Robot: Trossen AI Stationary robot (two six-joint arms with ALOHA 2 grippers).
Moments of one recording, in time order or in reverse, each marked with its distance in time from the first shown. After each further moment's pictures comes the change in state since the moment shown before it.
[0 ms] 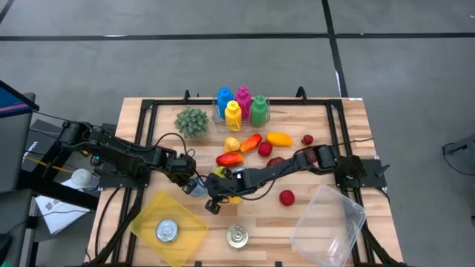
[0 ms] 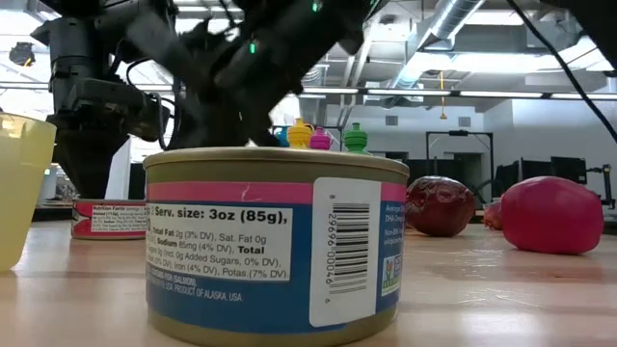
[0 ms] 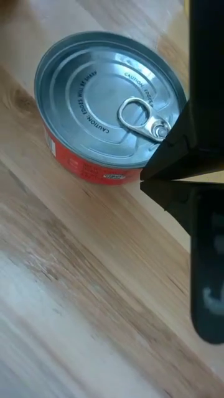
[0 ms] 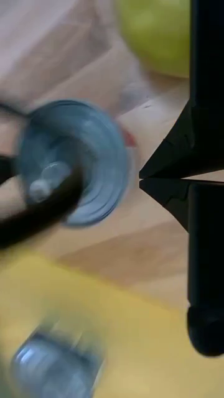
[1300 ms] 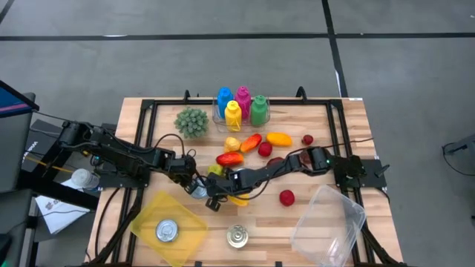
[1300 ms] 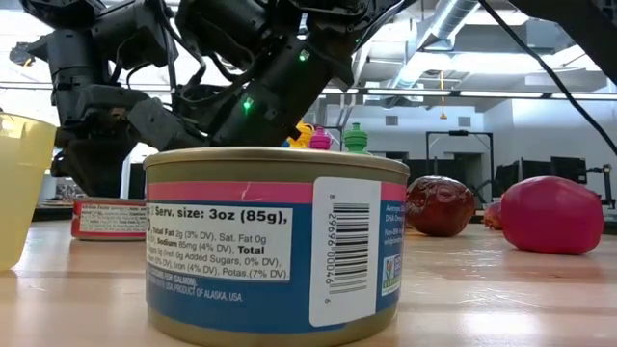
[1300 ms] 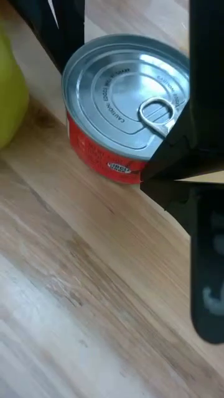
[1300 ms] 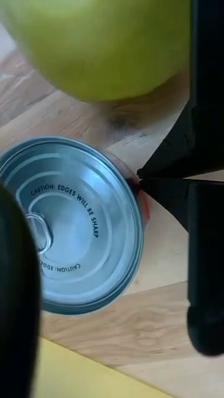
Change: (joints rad) left arm 0.001 0.000 -0.069 0.175 -0.001 -0.007; right arm -0.021 0.096 0.019 -0.015 0.036 -0.022
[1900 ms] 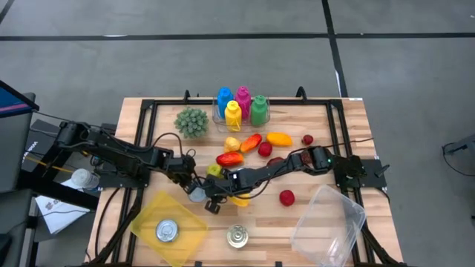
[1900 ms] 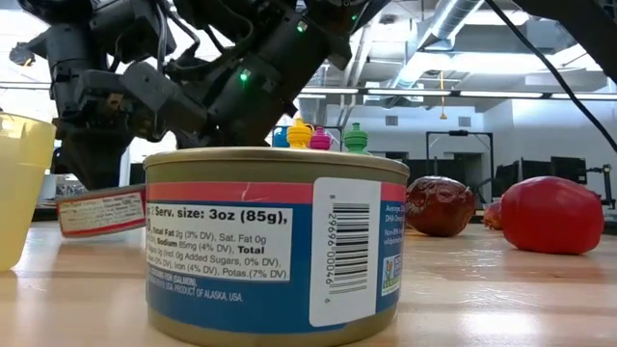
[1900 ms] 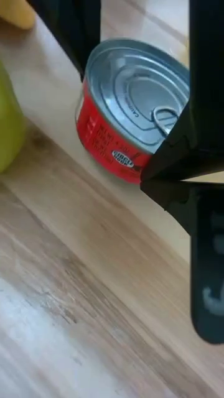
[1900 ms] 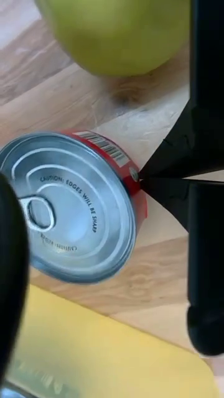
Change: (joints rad) left arm 0.000 -0.039 -0.001 0.017 0.043 -0.009; right arm -0.006 -0.032 0.058 -0.054 -0.031 -0.046
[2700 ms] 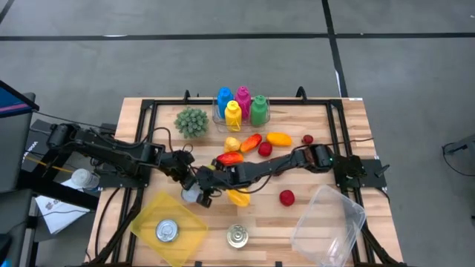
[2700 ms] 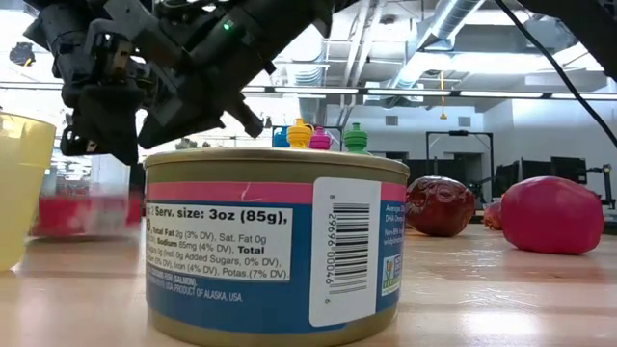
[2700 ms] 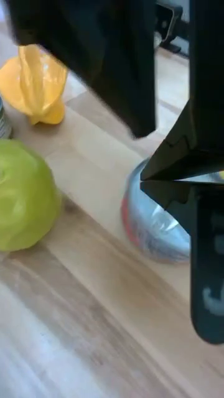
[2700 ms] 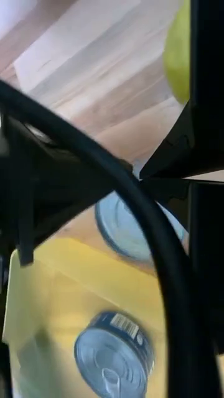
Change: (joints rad) left arm 0.032 -0.156 0.005 0.022 0.029 -0.013; right arm -0.007 -0.021 0.107 0.028 0.047 -0.075
